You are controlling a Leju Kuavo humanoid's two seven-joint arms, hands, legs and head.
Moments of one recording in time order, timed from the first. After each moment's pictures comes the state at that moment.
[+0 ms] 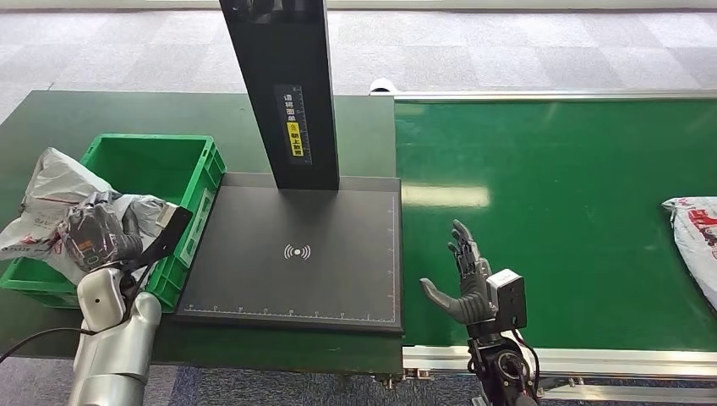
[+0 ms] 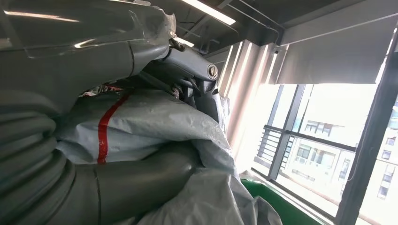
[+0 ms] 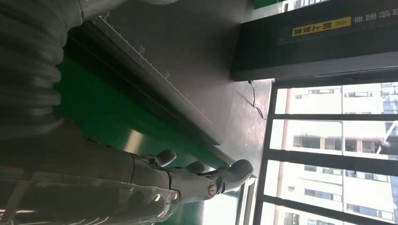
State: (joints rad) left arm -0.42 -0.05 0.34 -1.04 -1.53 0.69 0.05; right arm -0.16 0.10 0.06 -1.09 0.07 0.19 -0.58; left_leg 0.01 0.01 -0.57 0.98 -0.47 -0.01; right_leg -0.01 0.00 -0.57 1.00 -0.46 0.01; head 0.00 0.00
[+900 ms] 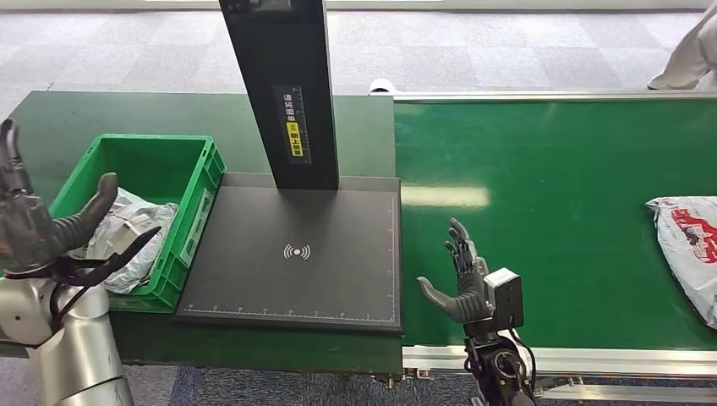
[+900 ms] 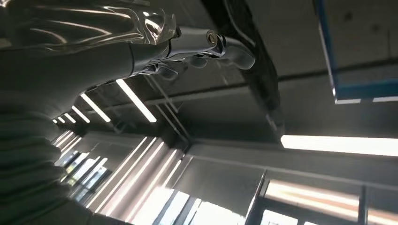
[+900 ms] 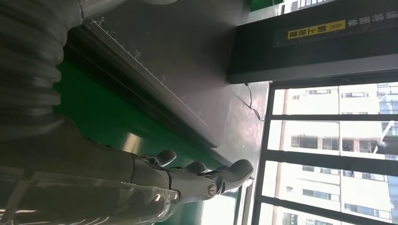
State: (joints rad) left arm -0.40 -0.19 0.52 -1.62 -1.25 0.70 -0.69; right arm -0.17 0.11 0.05 -1.09 0.08 0.18 -0.59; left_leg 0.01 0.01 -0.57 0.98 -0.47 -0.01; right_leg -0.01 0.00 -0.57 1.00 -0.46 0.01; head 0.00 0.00
